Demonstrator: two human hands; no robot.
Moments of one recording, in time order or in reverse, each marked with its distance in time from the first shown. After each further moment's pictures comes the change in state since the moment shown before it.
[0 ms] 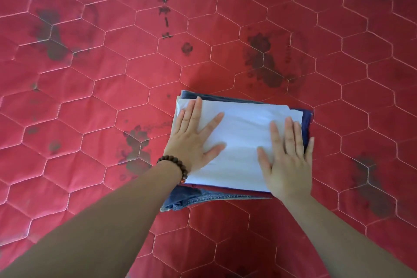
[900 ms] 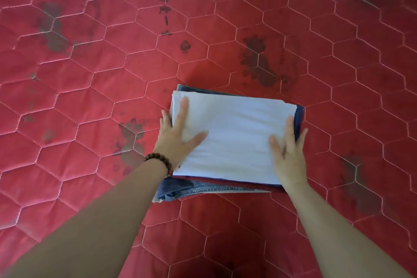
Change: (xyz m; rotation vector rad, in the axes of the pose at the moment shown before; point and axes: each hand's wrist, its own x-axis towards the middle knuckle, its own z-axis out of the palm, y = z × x) left_hand -0.020 -0.001 -0.006 -0.840 -0.032 -0.468; right_hand 0.008 0.021 -0.009 0.648 -0.168 0.361
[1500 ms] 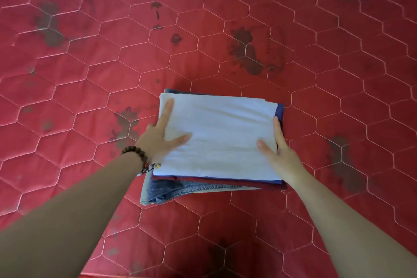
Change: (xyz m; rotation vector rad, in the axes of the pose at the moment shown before) left_hand -0.037 -0.010 -0.022 0.114 -0.151 -0.034; right_hand -0.027 0.028 -0.023 0.016 -0.246 -0.012
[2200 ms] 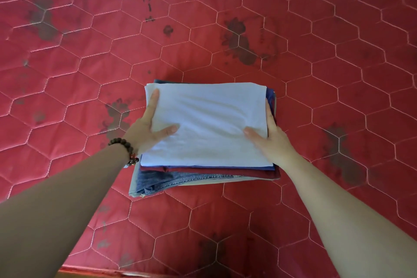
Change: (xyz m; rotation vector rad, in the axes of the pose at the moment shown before) left_hand -0.007 -0.003 0.010 -0.119 0.045 0.043; right_hand 0.019 0.008 0.001 0.125 -0.007 -0.118
